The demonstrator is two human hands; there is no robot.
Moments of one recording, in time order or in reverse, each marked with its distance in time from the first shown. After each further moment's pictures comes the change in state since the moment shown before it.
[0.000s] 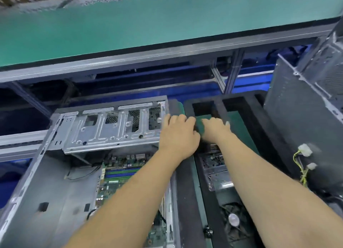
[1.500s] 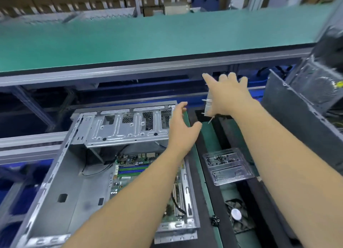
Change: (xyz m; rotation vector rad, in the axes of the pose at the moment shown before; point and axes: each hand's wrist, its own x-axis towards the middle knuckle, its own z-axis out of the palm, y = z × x) left_hand -0.028 -0.016 -0.017 -1.197 0.250 -0.185; right_hand -0.118 -0.049 -0.144 -0.347 0.427 -0.089
